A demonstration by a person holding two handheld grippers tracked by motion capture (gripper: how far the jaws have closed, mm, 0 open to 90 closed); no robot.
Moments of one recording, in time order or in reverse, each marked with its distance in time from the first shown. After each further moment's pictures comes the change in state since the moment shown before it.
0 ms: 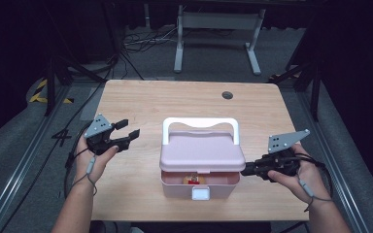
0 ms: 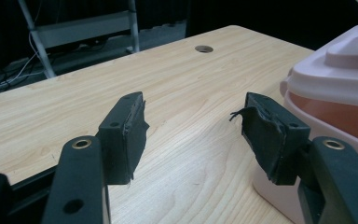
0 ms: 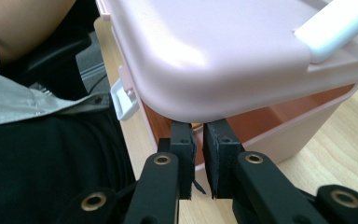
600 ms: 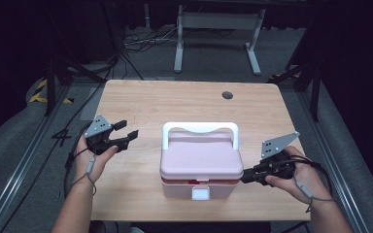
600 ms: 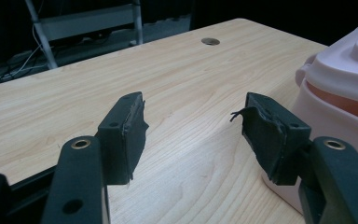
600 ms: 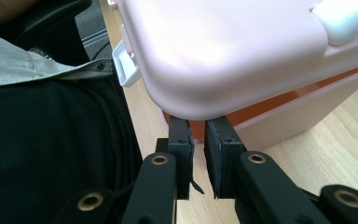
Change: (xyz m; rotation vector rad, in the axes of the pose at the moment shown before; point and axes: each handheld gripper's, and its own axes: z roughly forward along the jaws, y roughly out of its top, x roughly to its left) left arm 0.006 -0.006 0.002 0.020 0.012 -0.014; right arm 0.002 -0.003 0.009 0.133 0.028 -0.018
